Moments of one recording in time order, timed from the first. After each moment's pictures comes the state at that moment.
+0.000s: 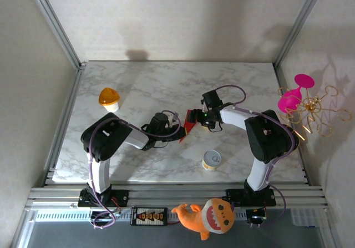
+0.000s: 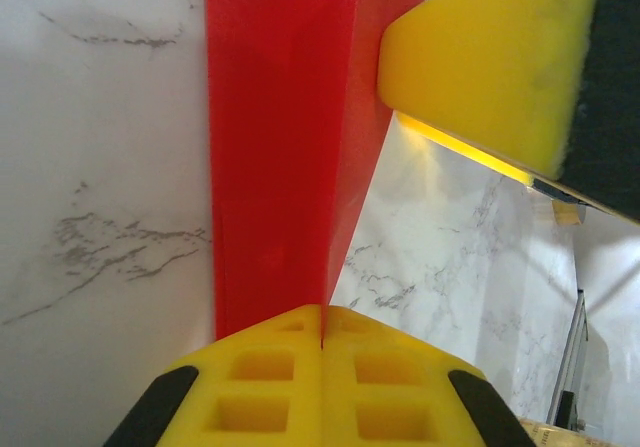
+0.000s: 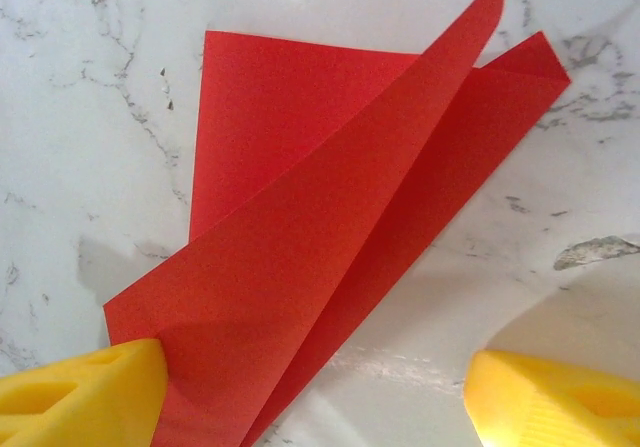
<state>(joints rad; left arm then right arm) -0.66 1.95 0.74 0.64 0.42 -0.88 0.47 1.82 1.05 -0.32 -0.27 0.58</state>
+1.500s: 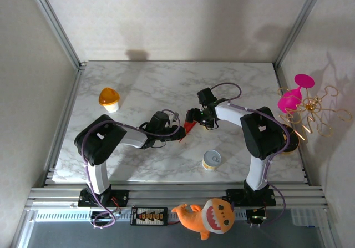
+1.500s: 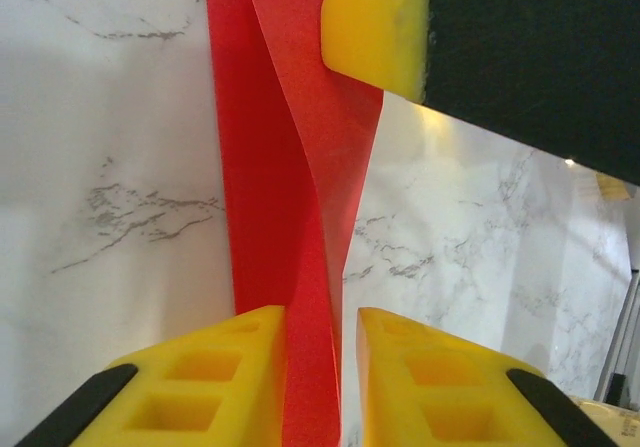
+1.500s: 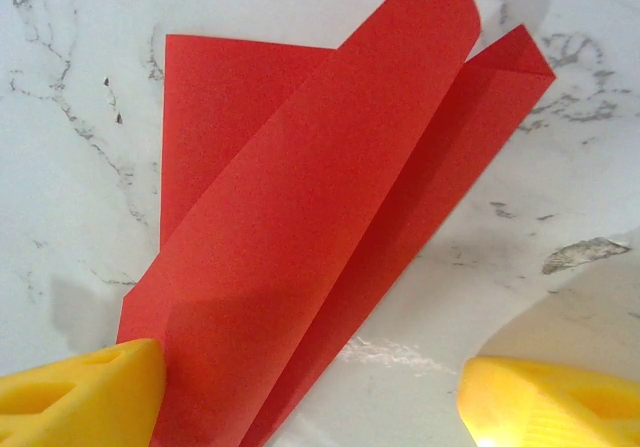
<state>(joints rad) -0.67 1.87 0.75 0.46 0.38 -0.77 0.50 1.90 1.16 -0.45 -0.18 0.61</state>
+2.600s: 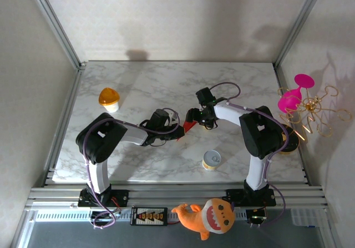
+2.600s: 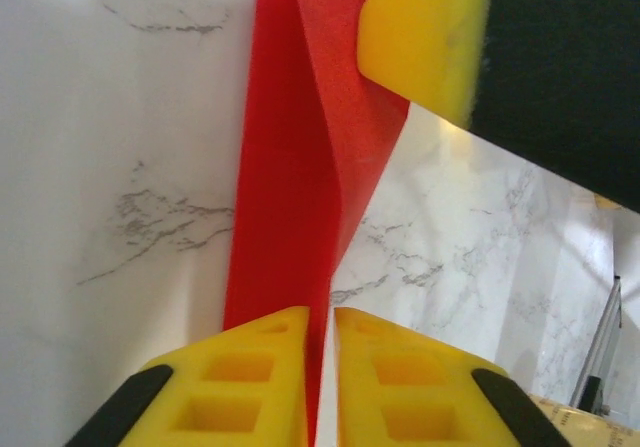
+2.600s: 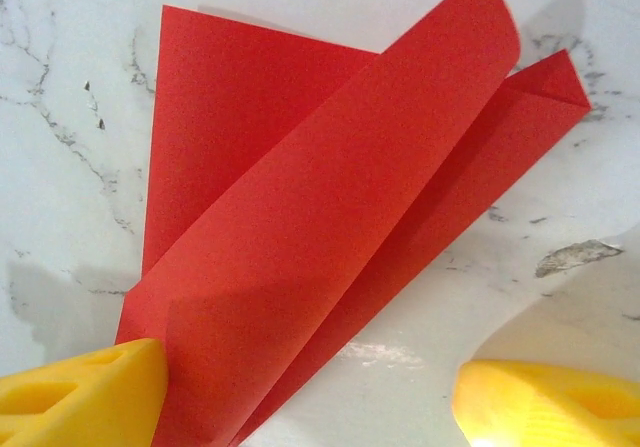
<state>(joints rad) -0.64 1.89 0.79 0.40 0.43 -0.81 0.51 1.92 1.19 -0.48 -0.15 0.62</state>
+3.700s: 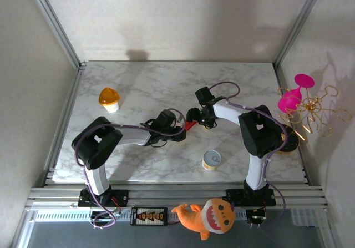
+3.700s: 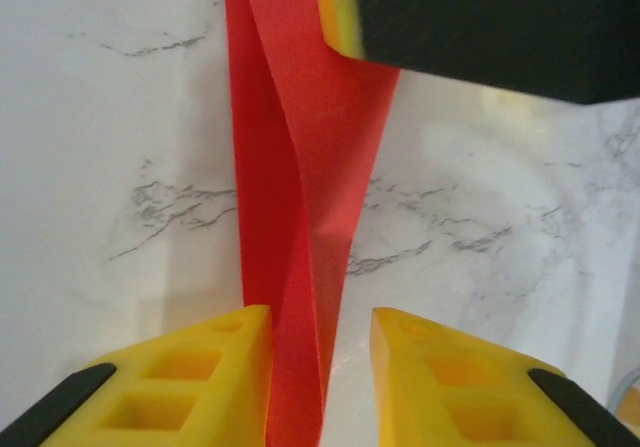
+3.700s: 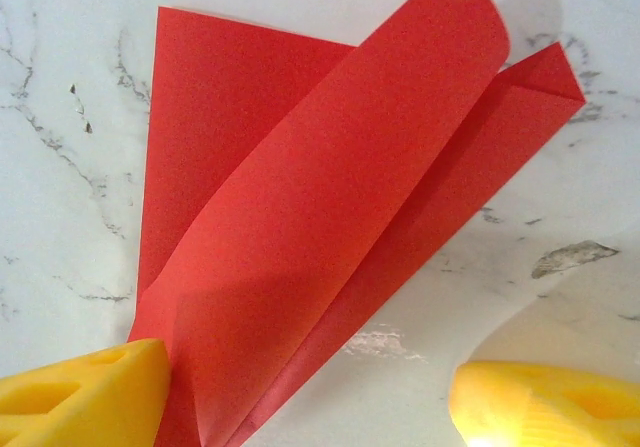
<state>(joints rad) -0.72 1.82 0.86 0.14 0.19 -0.54 0.51 1.94 1.20 -0.51 -0.15 0.63</state>
